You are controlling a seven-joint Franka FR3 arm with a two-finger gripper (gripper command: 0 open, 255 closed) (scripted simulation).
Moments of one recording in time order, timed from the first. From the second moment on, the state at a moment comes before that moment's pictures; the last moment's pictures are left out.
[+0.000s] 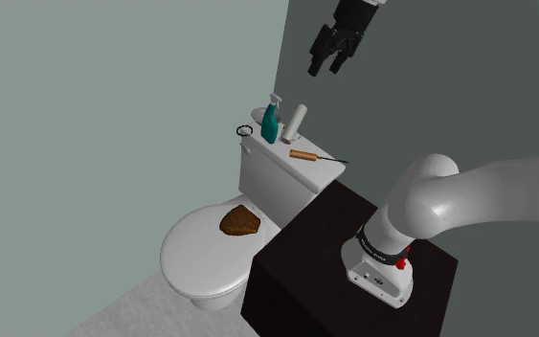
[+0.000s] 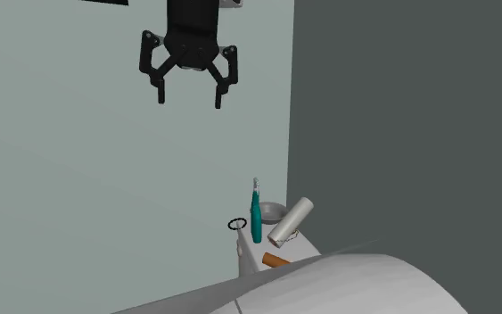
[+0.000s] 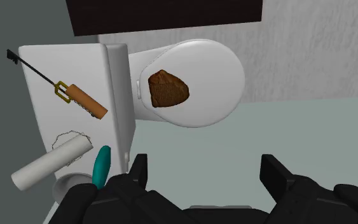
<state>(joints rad) 0.02 -0.82 -0.07 -2.31 0.03 1.68 0.05</state>
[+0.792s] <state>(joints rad) -0.08 -0.68 -0.06 -2.51 -0.03 2.08 0.18</state>
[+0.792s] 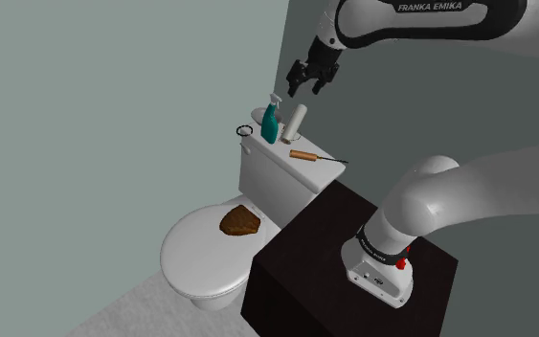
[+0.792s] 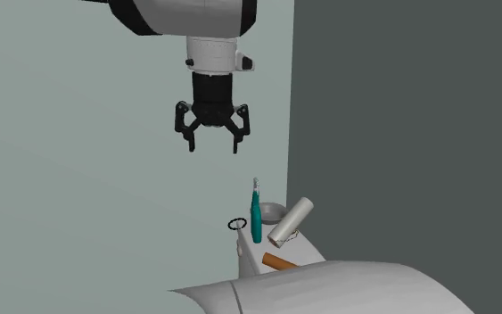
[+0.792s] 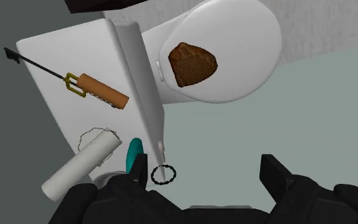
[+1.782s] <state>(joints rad) -0.28 -0.19 -0.04 -2.52 -0.21 2.67 0.48</state>
